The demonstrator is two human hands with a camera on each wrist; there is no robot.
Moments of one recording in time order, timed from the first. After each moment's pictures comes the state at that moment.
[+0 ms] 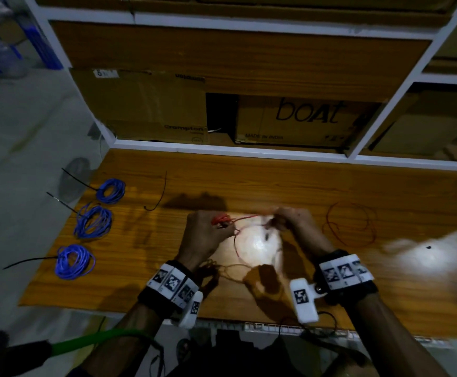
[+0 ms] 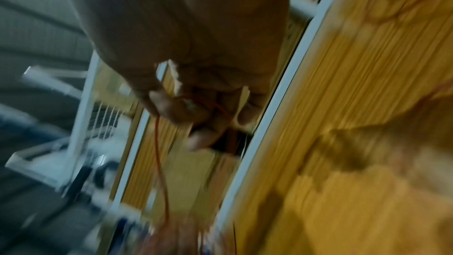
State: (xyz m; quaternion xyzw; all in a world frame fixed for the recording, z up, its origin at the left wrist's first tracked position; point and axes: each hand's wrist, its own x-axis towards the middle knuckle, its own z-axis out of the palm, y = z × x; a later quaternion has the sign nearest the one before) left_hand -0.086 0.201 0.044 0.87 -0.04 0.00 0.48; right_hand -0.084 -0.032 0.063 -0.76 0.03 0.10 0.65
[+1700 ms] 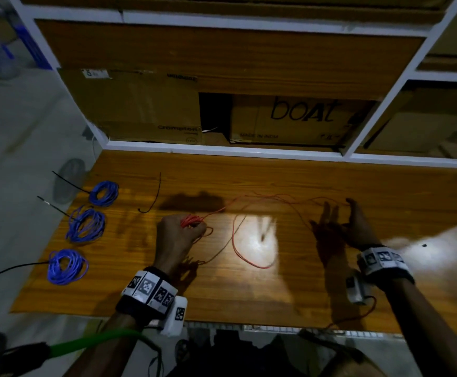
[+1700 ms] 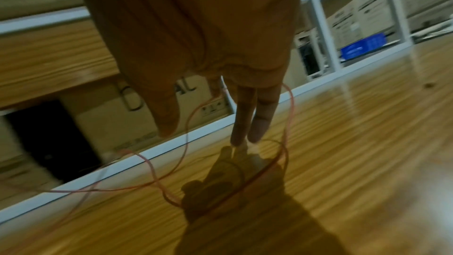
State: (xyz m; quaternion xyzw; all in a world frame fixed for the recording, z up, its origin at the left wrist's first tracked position) left_hand -0.085 0.228 0.038 0.86 0.10 0.02 0.50; right_hand -0.054 -0.200 -0.017 -0.93 0.17 0.05 0.34
